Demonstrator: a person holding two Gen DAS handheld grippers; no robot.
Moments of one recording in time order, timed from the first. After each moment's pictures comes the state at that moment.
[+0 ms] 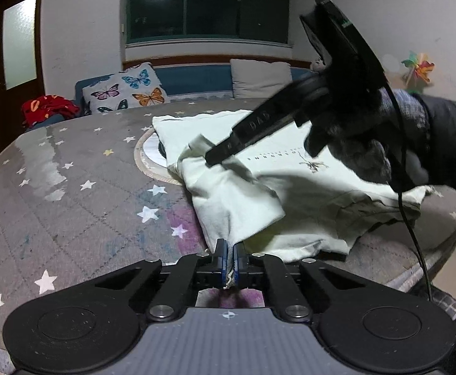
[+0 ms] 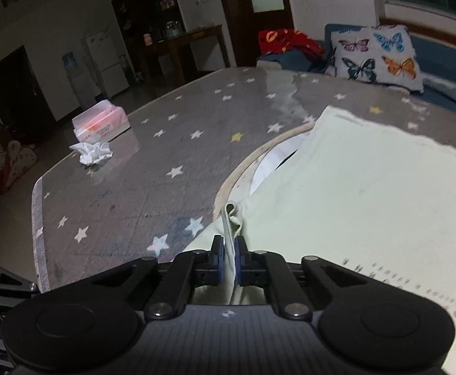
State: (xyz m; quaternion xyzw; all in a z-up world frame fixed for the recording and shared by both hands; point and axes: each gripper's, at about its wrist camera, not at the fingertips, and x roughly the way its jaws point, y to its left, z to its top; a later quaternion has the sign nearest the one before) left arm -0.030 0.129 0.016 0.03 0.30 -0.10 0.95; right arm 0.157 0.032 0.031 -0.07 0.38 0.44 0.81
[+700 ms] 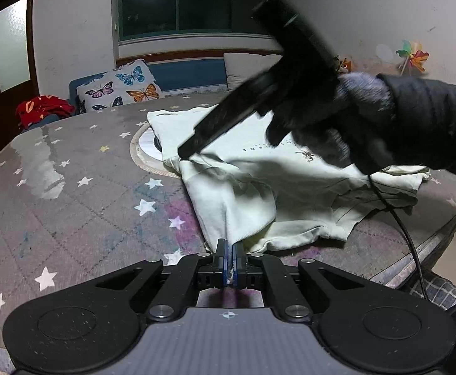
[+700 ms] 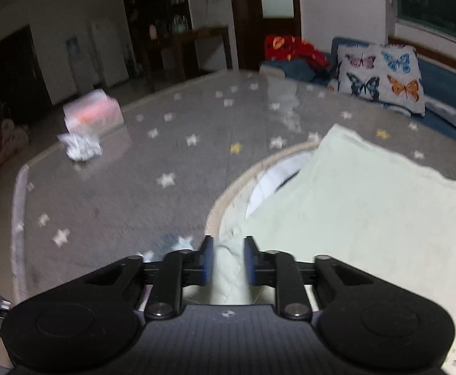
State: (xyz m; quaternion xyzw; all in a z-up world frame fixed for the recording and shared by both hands) left arm -0.031 0.130 0.012 0.04 0.31 -0.11 0.94; right arm 0.174 0.069 0.021 -0.13 0.36 0.43 0.82
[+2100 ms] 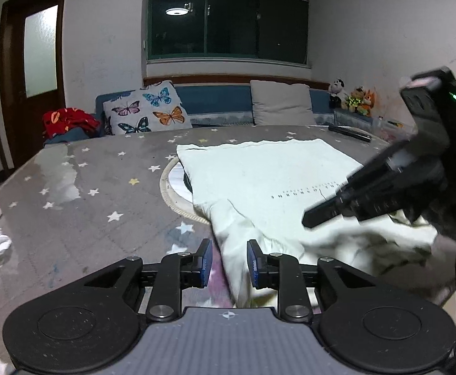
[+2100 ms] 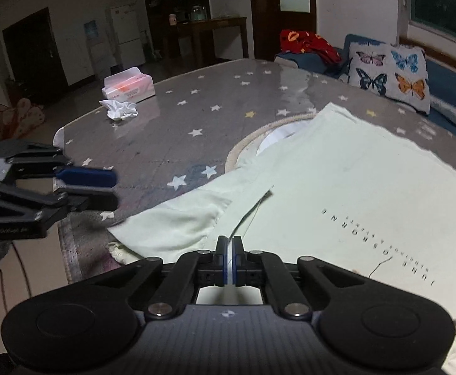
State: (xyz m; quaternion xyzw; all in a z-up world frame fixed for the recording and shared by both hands) left arm -0.014 0.141 0.043 0.00 0.26 -0.07 0.96; right arm 0.106 -0.019 0.043 -0.13 0.37 0.47 0.79
